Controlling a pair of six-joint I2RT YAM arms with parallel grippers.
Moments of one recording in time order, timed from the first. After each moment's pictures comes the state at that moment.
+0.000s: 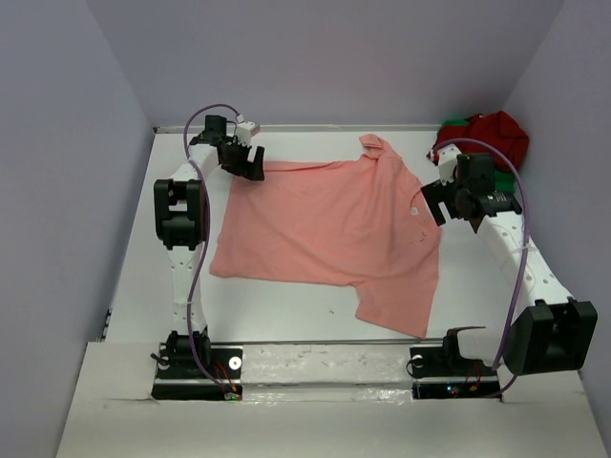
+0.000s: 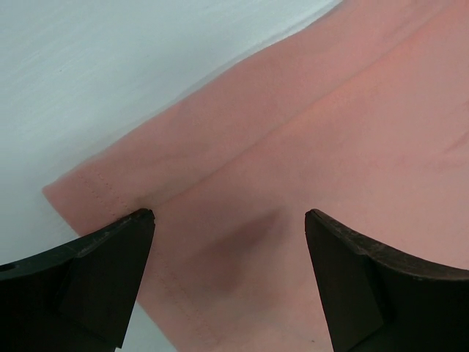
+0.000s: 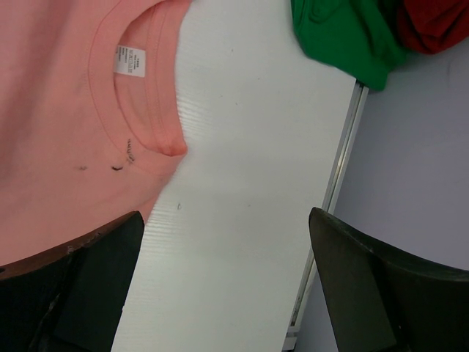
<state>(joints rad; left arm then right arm) -0.05 2.40 2.01 -0.57 0.51 0.29 0.07 1.27 1.11 -0.63 0.21 -0.42</state>
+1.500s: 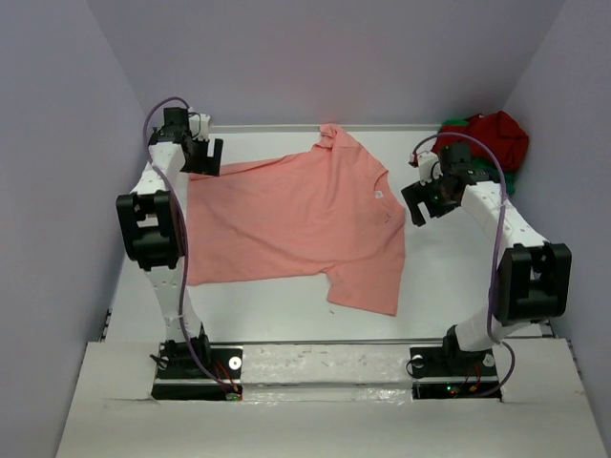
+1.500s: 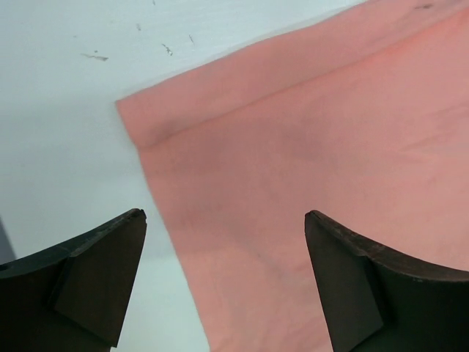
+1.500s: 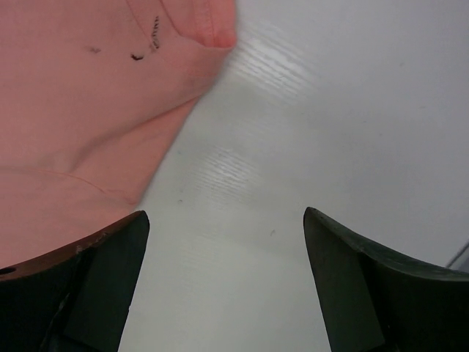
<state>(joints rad) 0.08 2.10 1.81 -0.67 0.13 0.20 0.07 1.54 1.25 -0.74 -0.11 -0.38</state>
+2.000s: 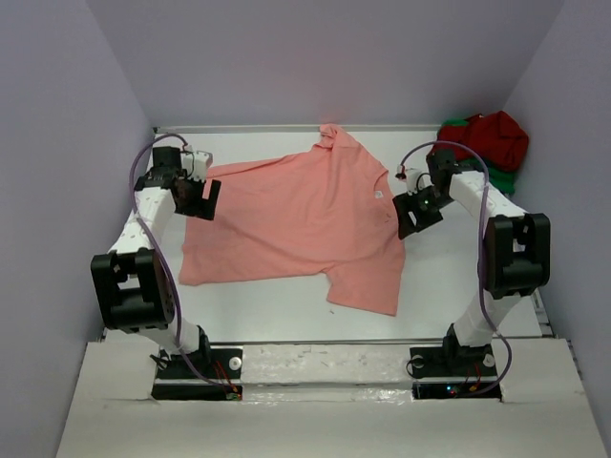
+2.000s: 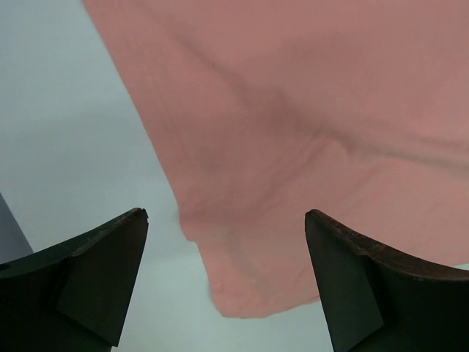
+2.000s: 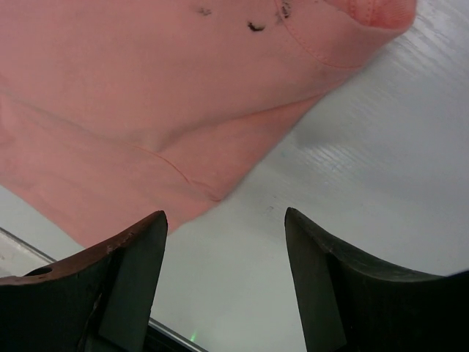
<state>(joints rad) 0.09 1.55 1.24 -0.66 0.14 0.31 0.07 1.76 1.33 -0.92 -0.37 -0.36</state>
